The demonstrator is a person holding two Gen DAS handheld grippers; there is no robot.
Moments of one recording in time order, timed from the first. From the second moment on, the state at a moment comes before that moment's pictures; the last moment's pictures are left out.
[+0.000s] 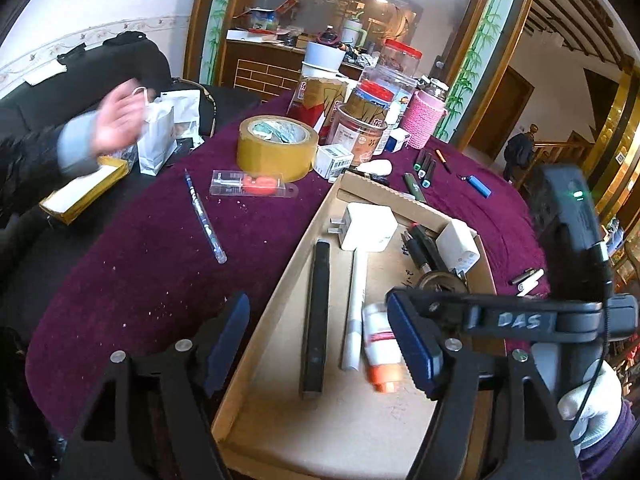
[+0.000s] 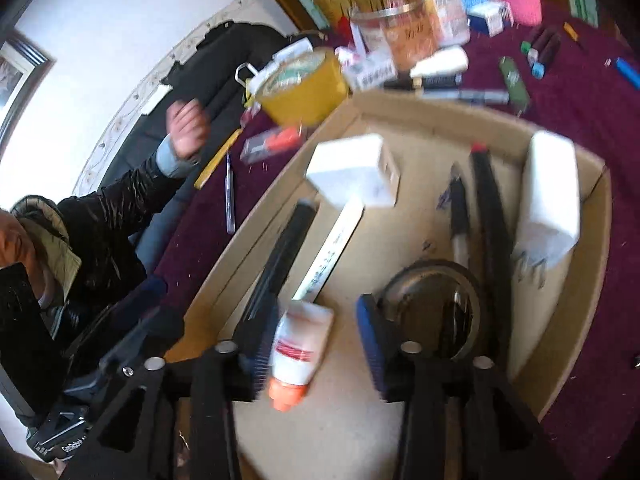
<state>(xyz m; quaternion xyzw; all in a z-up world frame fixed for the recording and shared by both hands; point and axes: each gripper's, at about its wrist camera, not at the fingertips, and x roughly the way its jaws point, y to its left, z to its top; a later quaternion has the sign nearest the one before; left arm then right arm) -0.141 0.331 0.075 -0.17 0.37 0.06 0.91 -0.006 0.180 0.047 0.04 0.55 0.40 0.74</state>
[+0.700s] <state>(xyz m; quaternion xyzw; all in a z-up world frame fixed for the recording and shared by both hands) -0.165 0.195 0.145 -0.08 0.21 0.06 0.97 -0.059 0.005 0.143 -0.03 0.24 0.19 0.95</state>
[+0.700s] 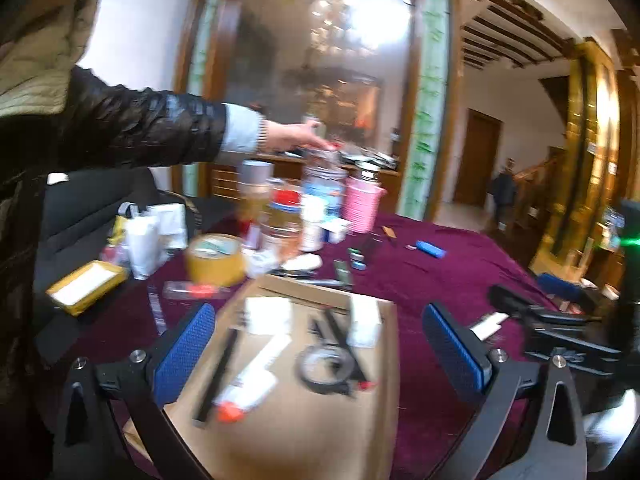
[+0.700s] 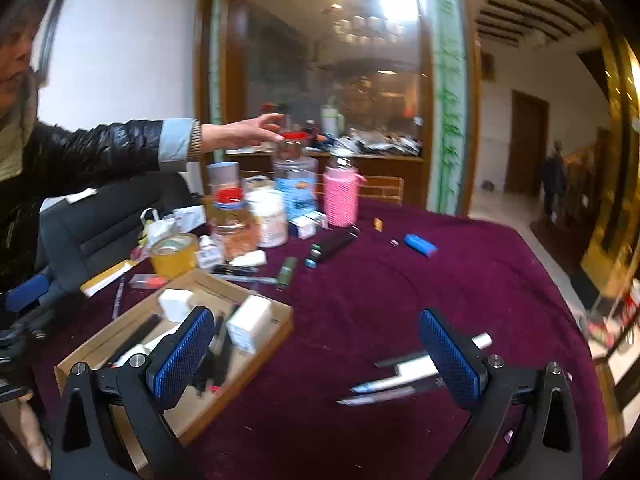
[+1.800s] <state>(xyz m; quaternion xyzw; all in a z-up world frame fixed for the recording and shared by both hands) -0.109 0.152 0.113 0.08 0.27 0.24 0.93 -0.021 -0.085 0.079 0.00 0.27 0.07 0.96</state>
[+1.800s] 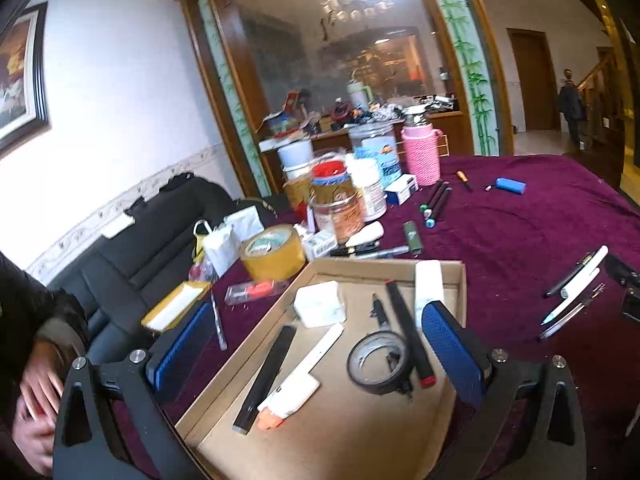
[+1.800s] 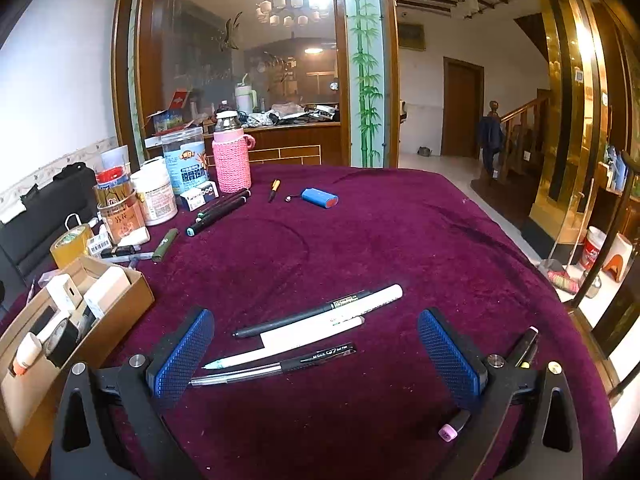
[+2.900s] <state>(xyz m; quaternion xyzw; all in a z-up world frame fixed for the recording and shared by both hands) -0.099 0.201 0.077 0.00 0.34 0.23 0.91 -0.015 -0.078 0.068 -0.03 0.29 0.06 0.95</state>
